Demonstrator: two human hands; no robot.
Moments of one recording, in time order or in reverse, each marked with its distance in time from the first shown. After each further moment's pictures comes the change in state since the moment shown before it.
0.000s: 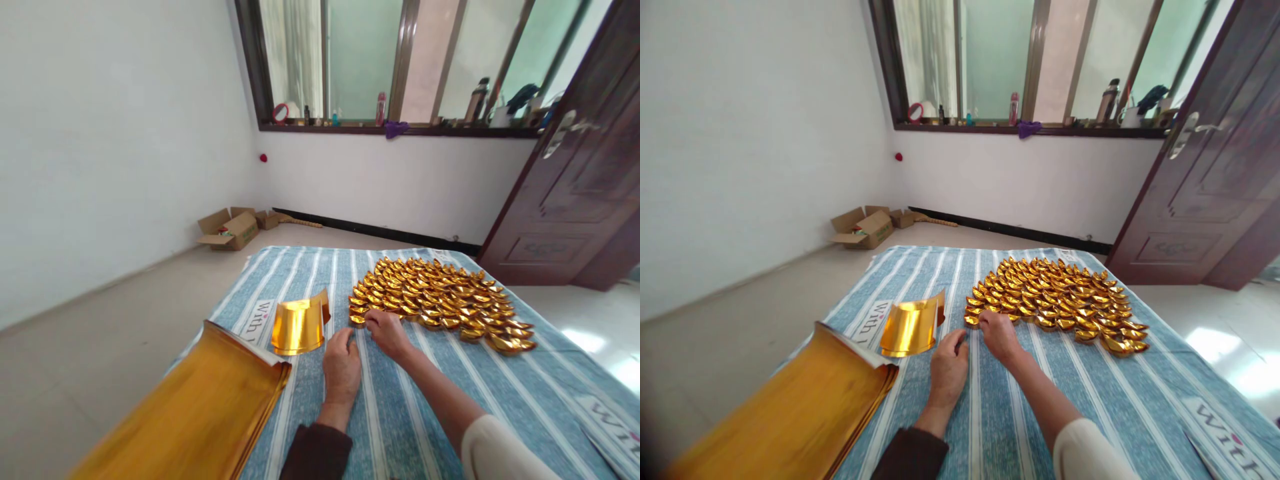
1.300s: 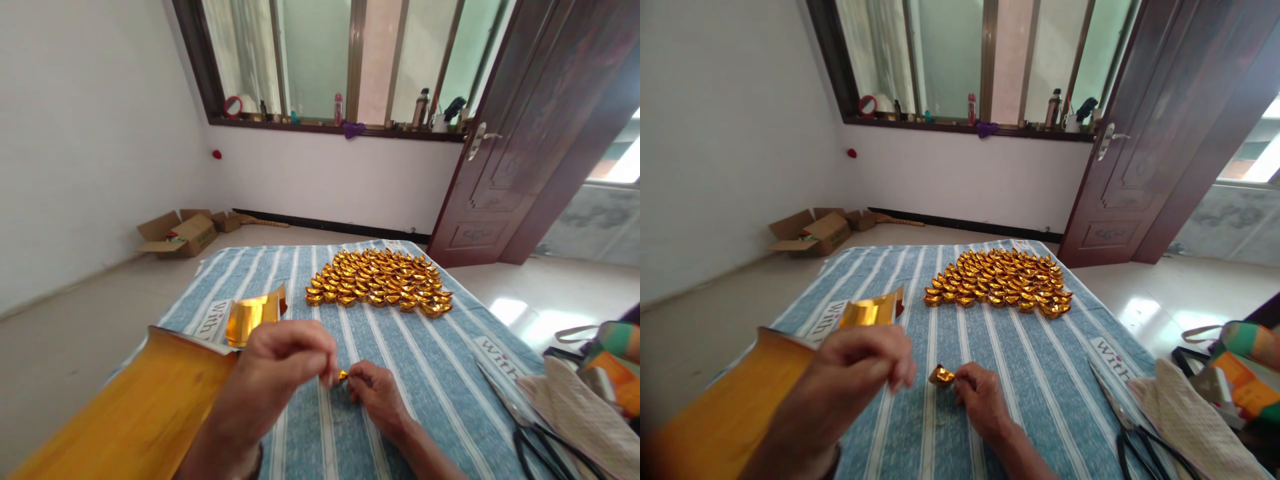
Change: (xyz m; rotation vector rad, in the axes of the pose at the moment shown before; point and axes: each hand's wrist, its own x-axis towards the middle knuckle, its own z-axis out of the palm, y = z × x) left_hand -0.010 0.118 -0.126 -0.716 -0.449 -0.345; right_hand -0.160 -0.021 -0.030 0.568 0.039 0.288
